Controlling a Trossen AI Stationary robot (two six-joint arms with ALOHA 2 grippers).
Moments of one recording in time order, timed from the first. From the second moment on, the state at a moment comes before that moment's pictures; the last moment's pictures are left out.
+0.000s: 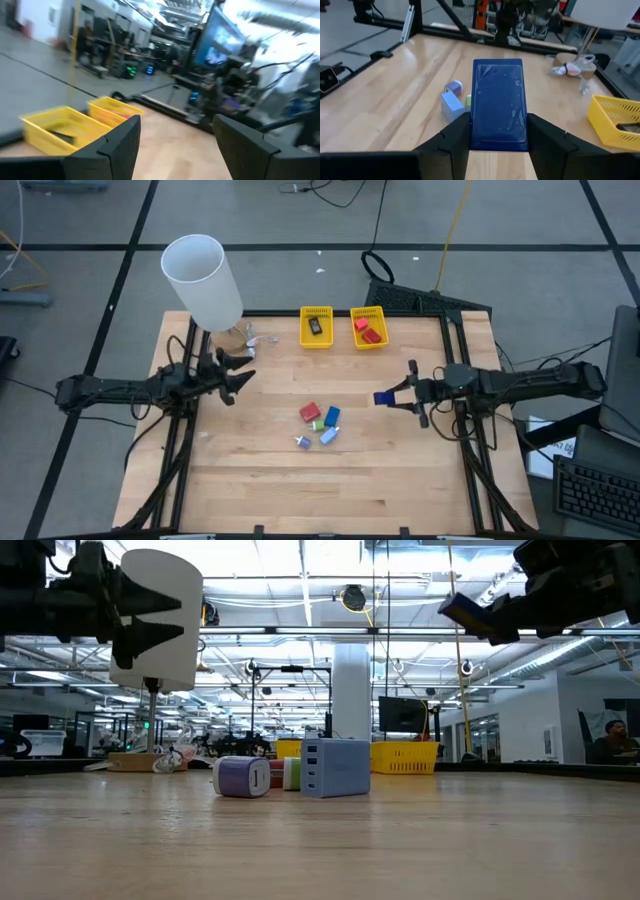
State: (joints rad) left arm 0.08 0.36 0.02 0.49 -0.22 -0.29; right arm 0.01 0.59 0.29 0.08 -0.10 -0.14
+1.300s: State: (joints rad) left arm 0.08 1.42 0.48 0.78 -0.17 -0.71; right arm 0.02 0.94 0.29 0.27 0.24 -0.31
